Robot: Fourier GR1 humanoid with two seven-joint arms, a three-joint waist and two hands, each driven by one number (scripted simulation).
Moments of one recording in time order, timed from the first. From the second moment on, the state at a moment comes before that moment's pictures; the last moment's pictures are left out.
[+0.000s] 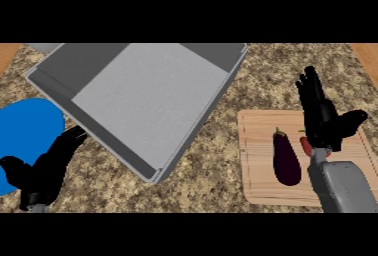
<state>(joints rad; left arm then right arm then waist) 0.07 0.41 -0.12 -1.46 0.37 0.21 0.03 -0.29 -0.19 -0.02 -1.39 -0.10 -0.20 -0.03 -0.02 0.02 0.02</state>
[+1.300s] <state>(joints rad) 0.00 0.44 -0.20 -1.53 0.08 0.30 0.07 -0.15 -0.68 -0.06 -1.44 0.26 -0.05 -0.22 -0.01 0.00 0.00</state>
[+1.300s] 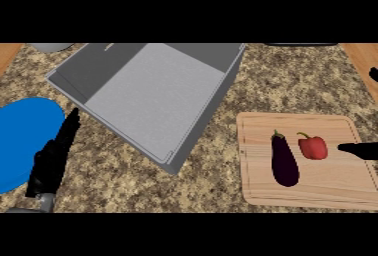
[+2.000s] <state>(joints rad) -0.01 0.41 -0.18 -1.51 0.05 0.28 0.07 -0.11 -0.78 0.14 -1.75 0.41 0.33 0.34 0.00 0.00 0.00</state>
